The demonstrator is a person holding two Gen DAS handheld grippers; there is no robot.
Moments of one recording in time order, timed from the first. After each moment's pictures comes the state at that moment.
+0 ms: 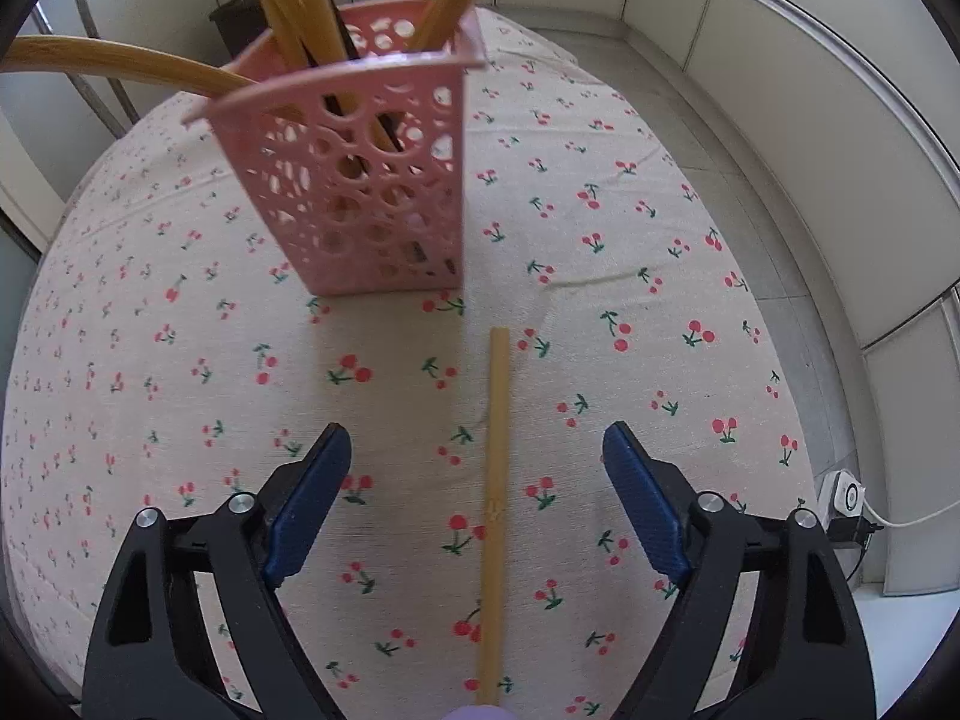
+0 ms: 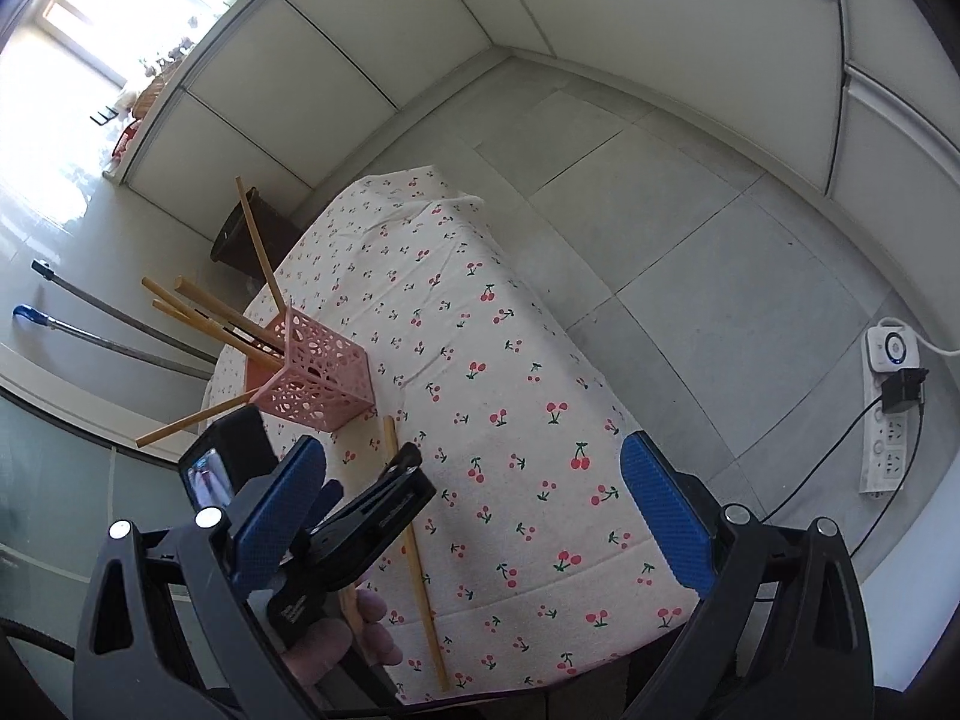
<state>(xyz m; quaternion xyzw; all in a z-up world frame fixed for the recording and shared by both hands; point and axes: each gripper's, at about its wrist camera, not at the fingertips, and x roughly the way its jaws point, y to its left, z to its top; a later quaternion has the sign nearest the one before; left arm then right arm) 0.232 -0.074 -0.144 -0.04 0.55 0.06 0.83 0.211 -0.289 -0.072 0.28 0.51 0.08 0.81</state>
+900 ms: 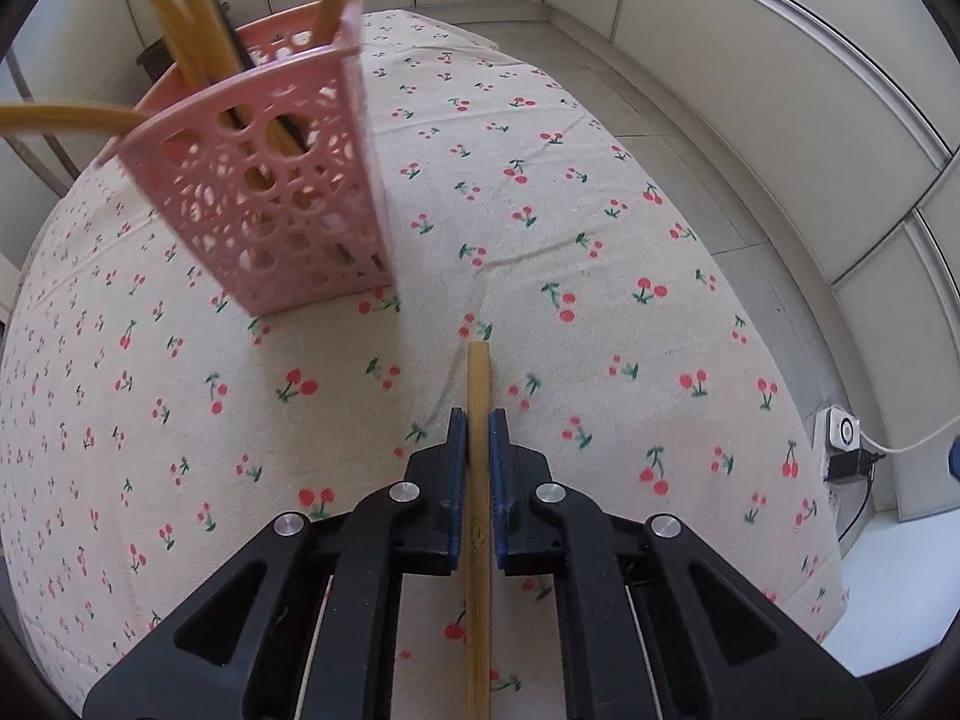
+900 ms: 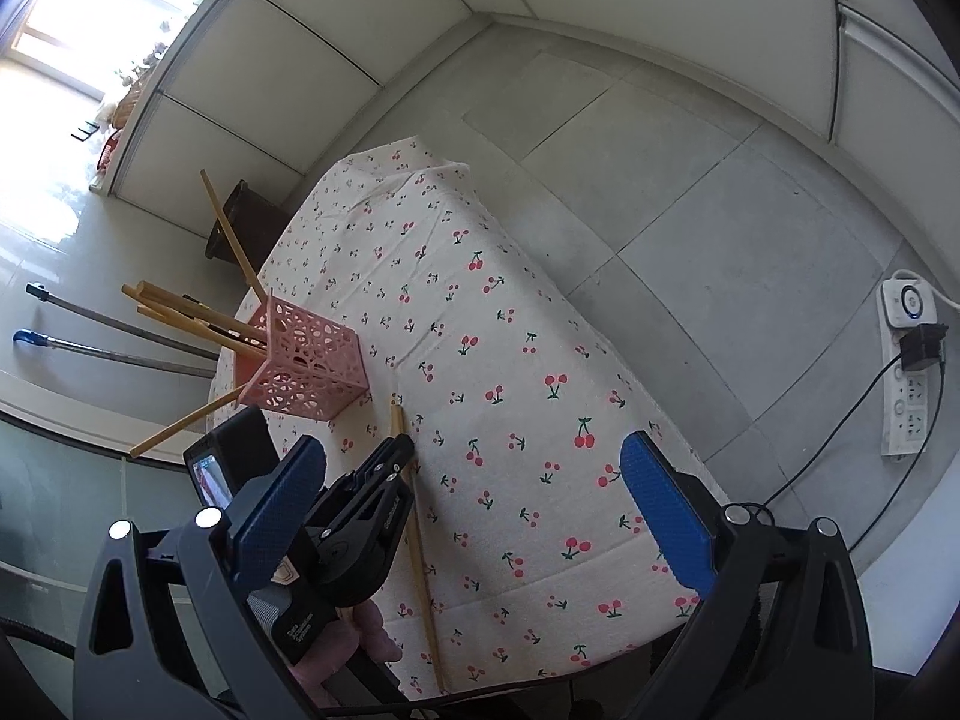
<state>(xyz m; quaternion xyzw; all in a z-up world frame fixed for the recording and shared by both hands) 0.214 -0.082 -0.142 0.01 0.54 -0.02 0.84 0.219 -0.289 -0.095 0.31 0.54 0.09 0.78</state>
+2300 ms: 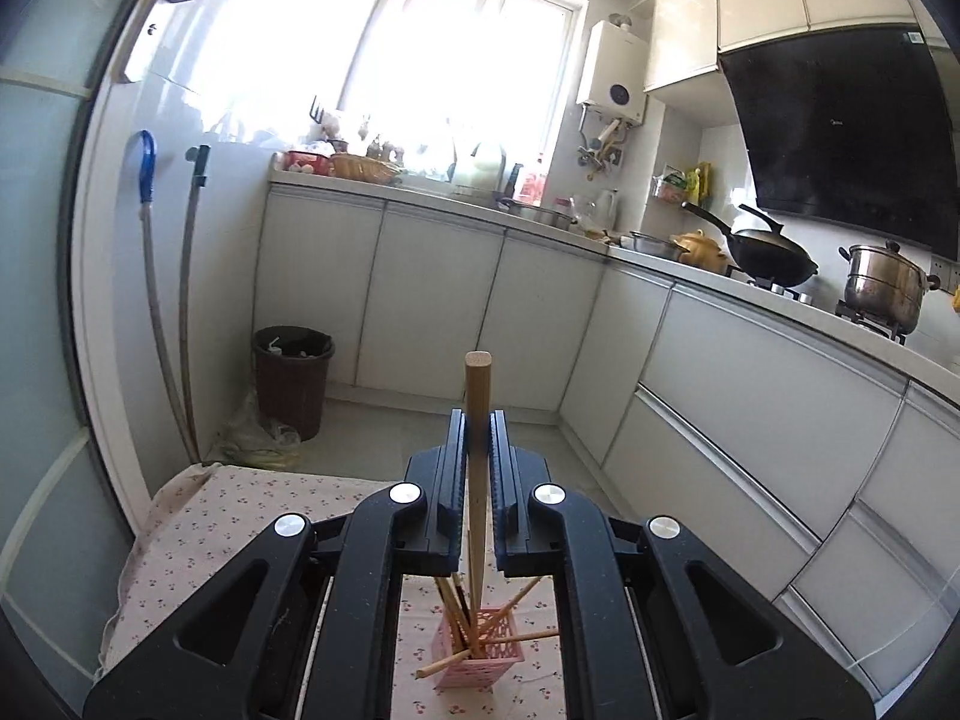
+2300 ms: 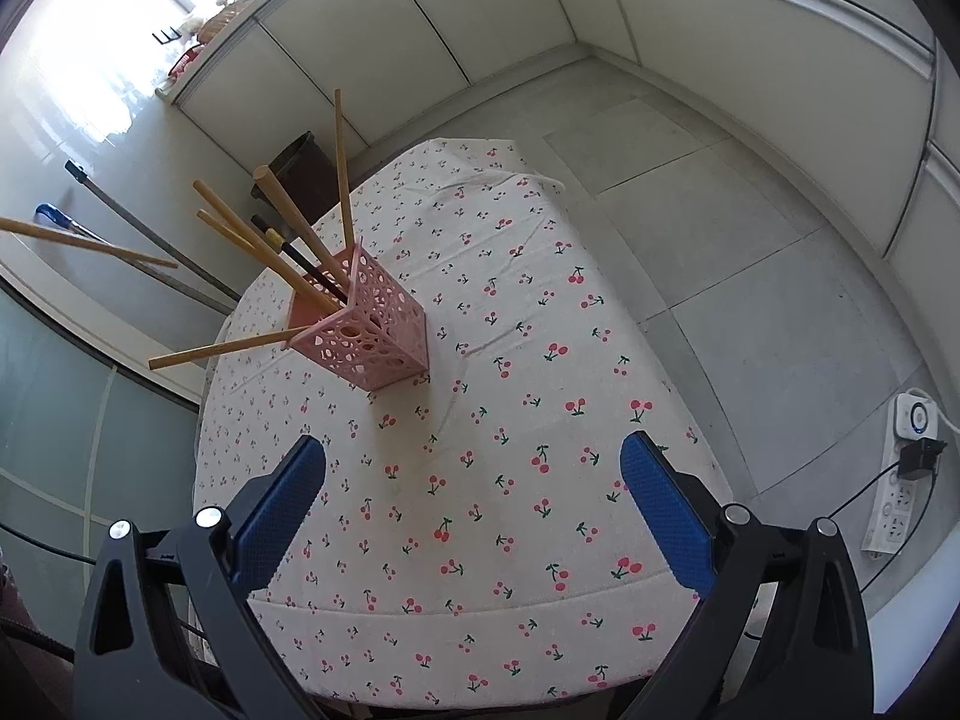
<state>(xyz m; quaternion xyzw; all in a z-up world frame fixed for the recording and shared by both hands) 0.152 0.040 0.182 -0.11 0.14 0.02 0.98 0.211 -0.230 -0.064 0.21 0.51 0.15 0.82</state>
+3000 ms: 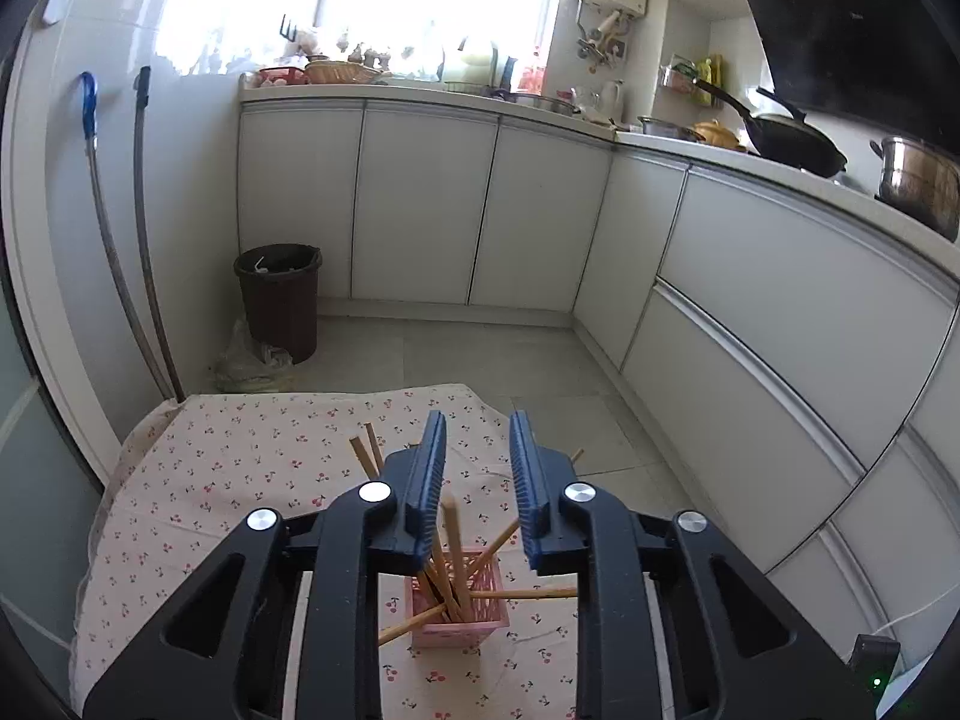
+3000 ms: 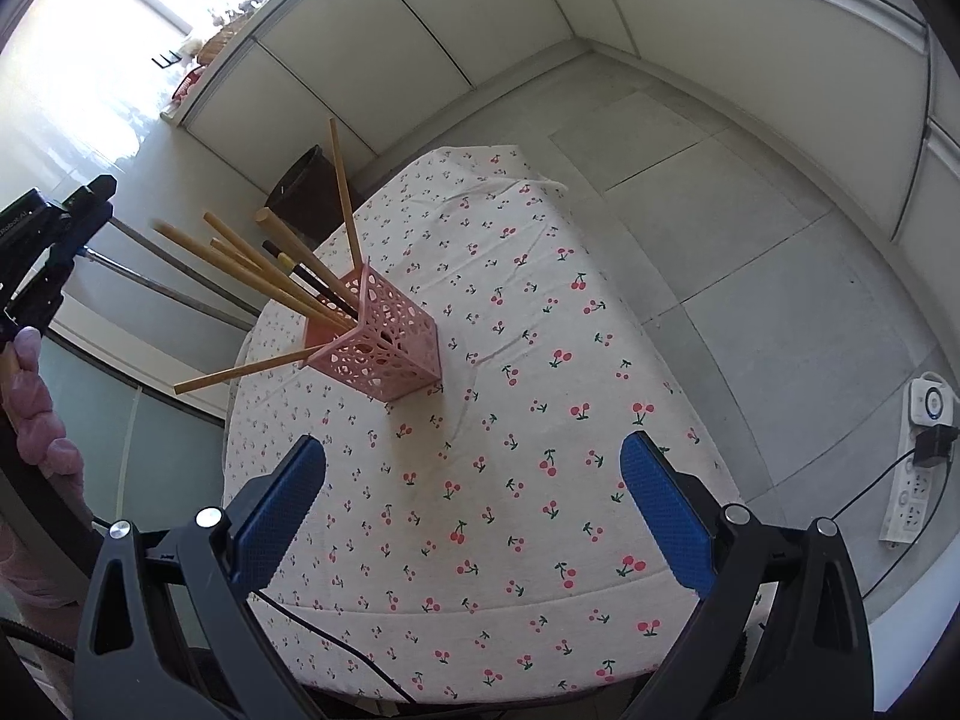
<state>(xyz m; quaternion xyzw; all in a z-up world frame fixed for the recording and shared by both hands) 0.220 0.002 0.110 -0.09 0.25 0.03 0.96 0.212 -0.244 -0.056 0.24 0.50 0.16 0.82</state>
